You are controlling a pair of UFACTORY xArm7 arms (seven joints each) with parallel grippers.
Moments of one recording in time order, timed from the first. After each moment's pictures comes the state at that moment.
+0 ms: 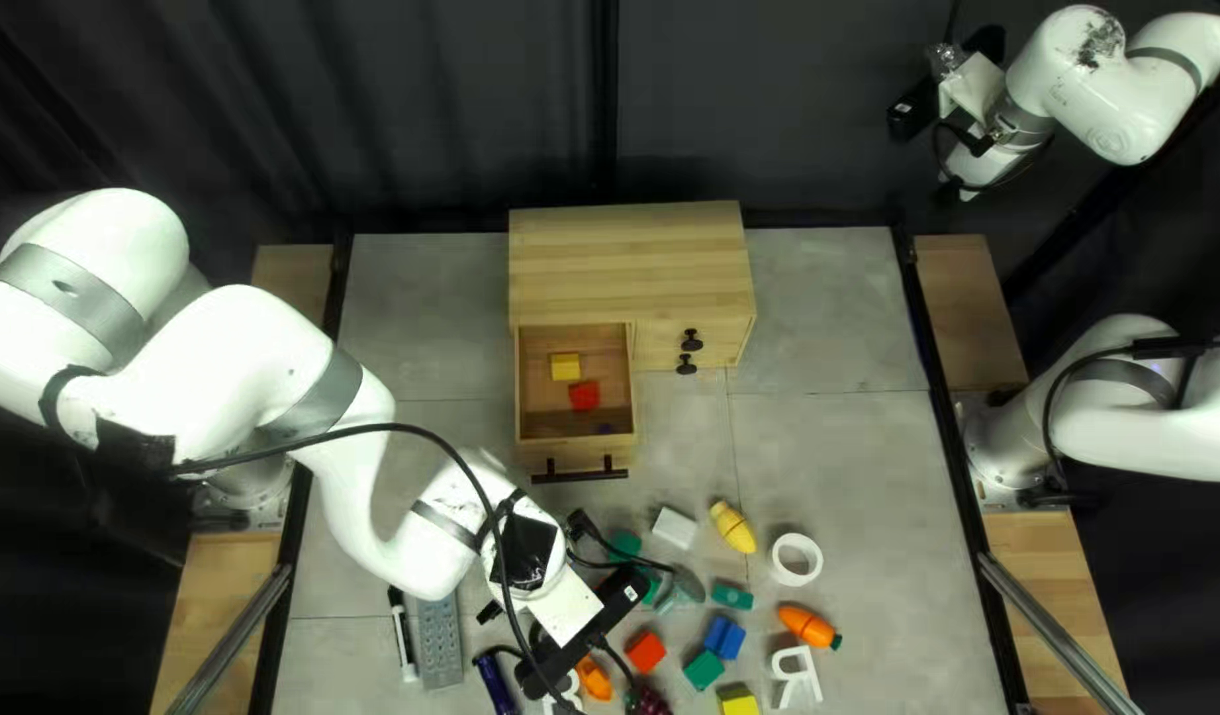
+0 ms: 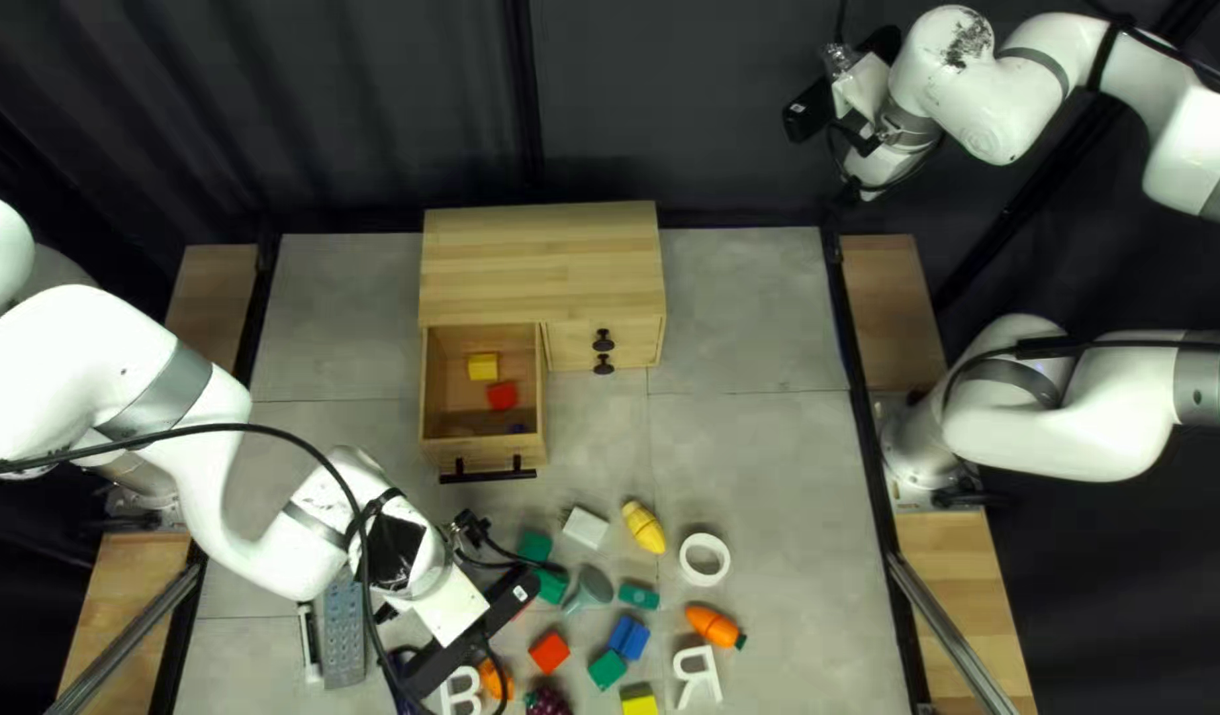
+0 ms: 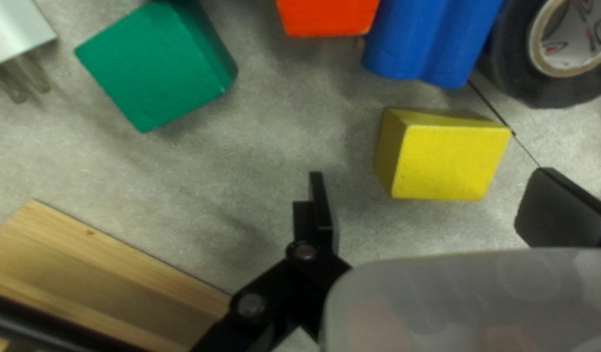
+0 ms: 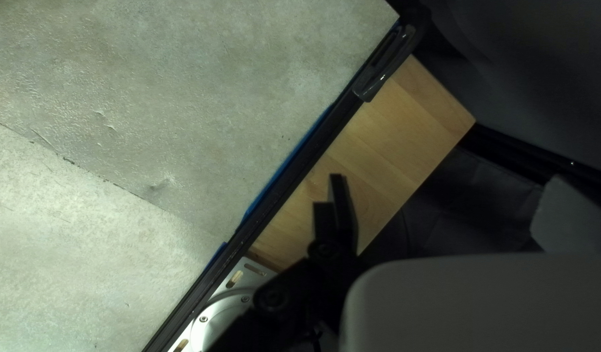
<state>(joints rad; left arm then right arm) -0.15 0.27 -0.27 0.87 0.19 0.69 0.27 -0.62 -0.82 -0.36 0.53 -0.51 1.25 0.17</state>
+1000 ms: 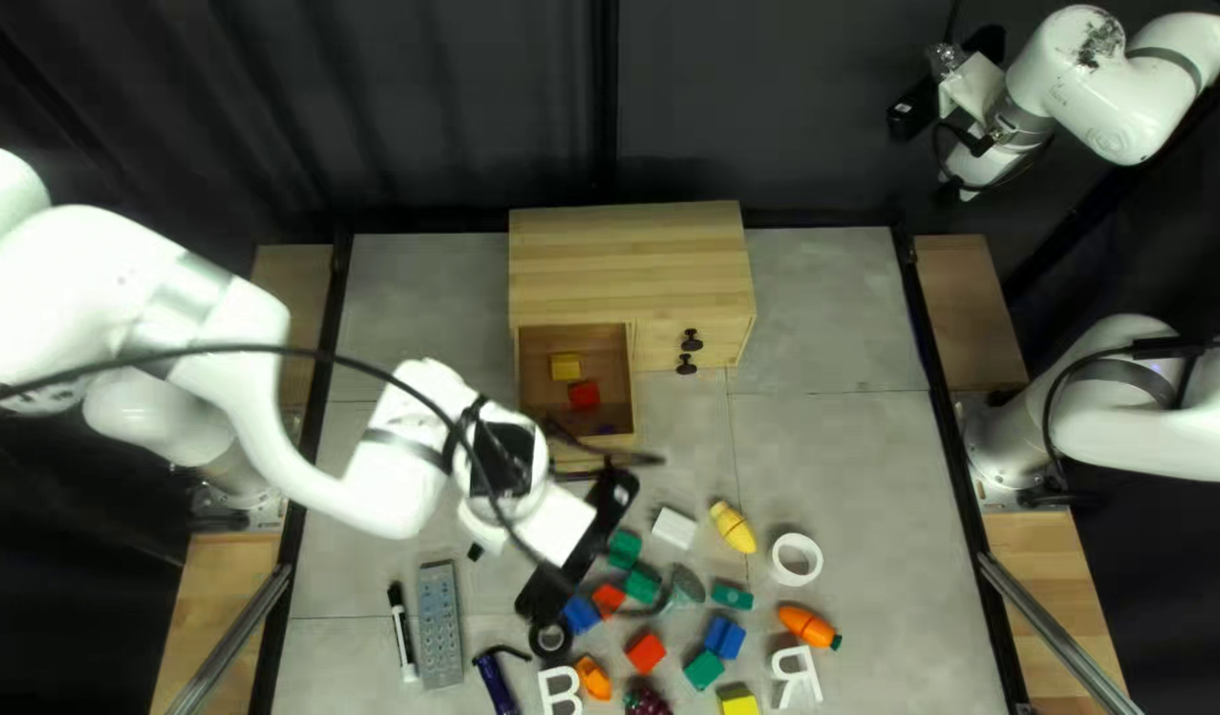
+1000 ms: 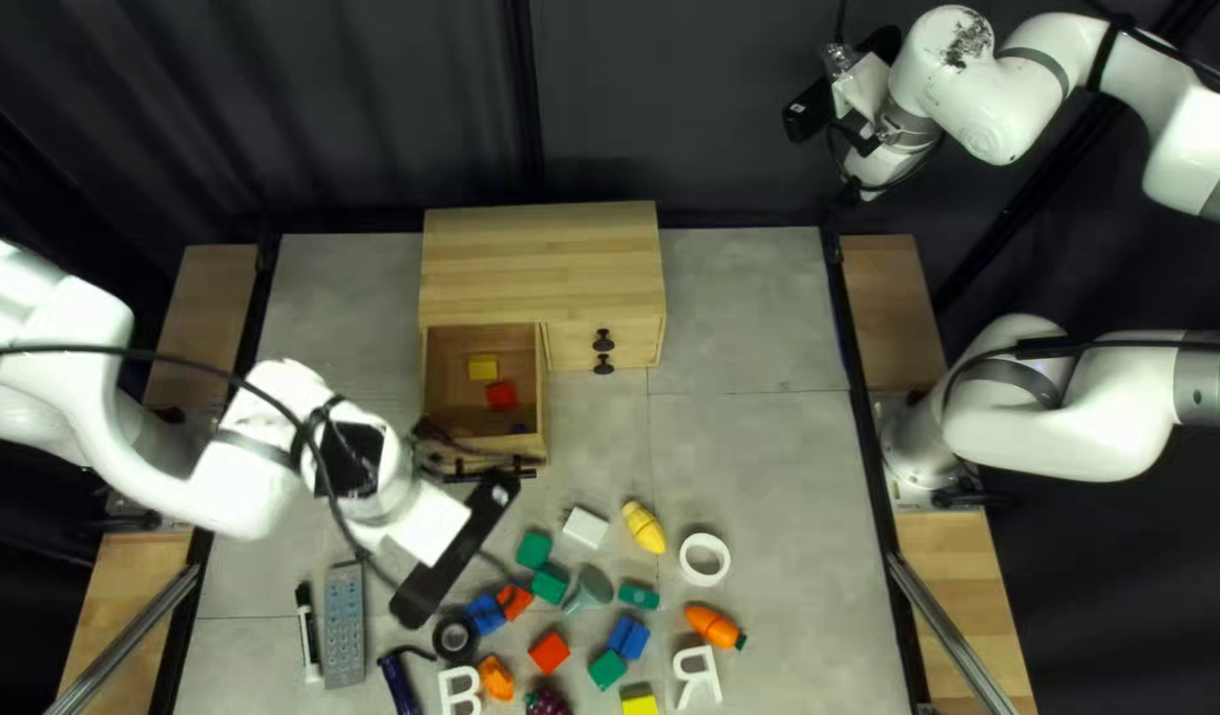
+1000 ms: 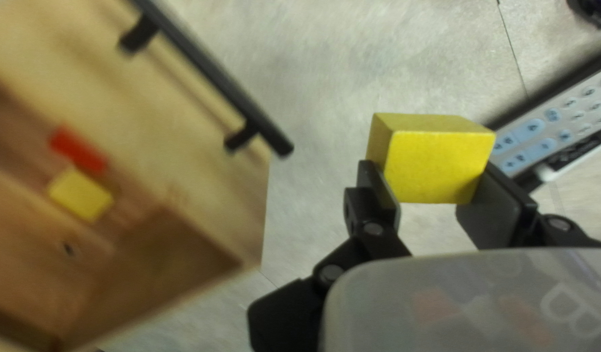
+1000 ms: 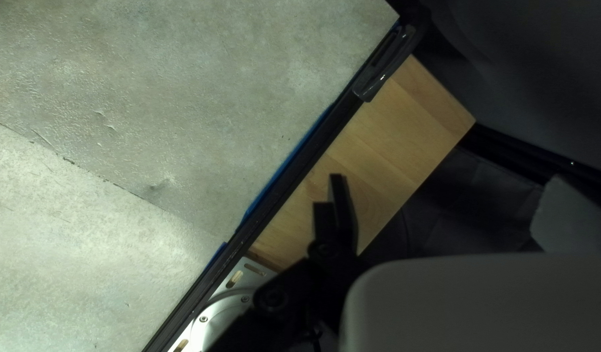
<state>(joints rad) -0.08 -0.11 -0.23 0.94 0.00 1.17 0.06 -0.62 -0.82 -0.36 0.53 -0.51 1.25 0.17</state>
